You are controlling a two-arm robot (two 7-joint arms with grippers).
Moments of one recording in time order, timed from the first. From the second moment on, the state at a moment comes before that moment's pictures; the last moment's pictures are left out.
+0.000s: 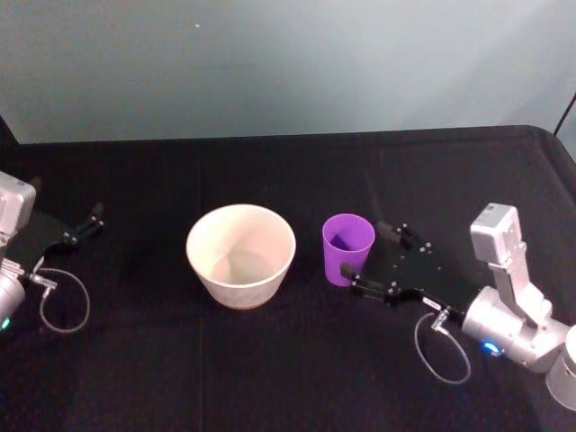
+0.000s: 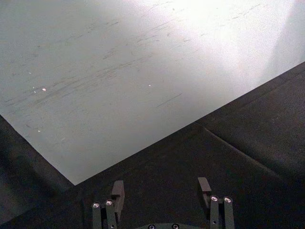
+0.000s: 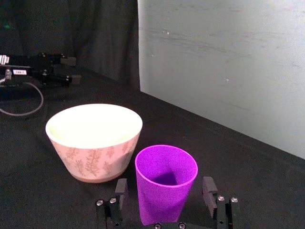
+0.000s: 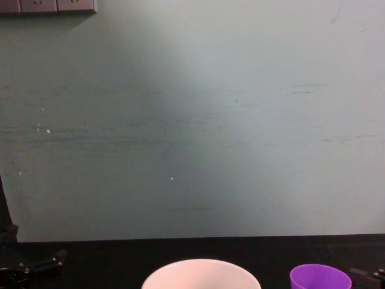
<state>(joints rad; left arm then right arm) -0.20 0.60 0.45 -1.41 -0.25 -0.12 0.03 0.13 0.57 -0.42 -1.38 0.40 -0.27 0.46</state>
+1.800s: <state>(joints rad) -0.20 0.60 0.45 -1.41 -0.25 -0.12 0.03 0.19 0.46 -0.37 -1.26 0.42 -0.24 0.58</state>
